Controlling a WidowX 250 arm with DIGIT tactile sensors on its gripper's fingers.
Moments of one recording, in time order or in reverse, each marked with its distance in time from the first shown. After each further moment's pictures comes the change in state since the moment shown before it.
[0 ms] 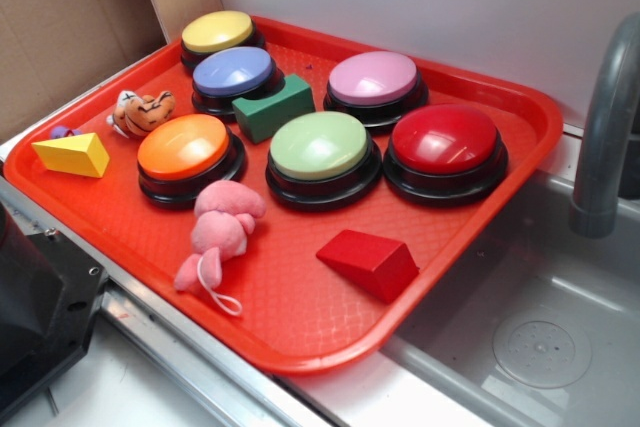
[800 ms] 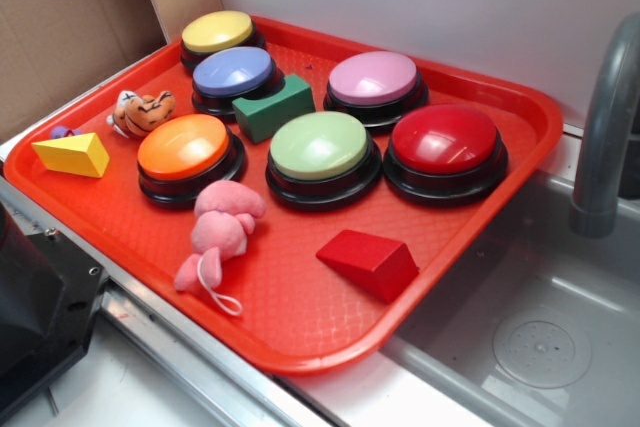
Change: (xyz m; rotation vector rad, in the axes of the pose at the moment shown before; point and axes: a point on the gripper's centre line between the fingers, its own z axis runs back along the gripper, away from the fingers) arm 0.003 -0.018 -0.030 -0.089 -0.045 0.036
